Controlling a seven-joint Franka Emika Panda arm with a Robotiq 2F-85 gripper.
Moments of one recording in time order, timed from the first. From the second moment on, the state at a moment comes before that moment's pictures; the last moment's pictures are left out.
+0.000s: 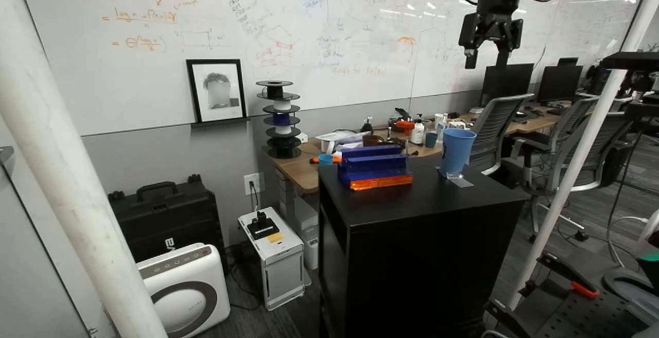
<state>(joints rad) -0.06 -0.30 -0.04 -2.10 0.00 1.71 0.05</state>
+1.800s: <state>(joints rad) 0.03 0.31 0.00 -1.80 -0.02 2.01 0.19</state>
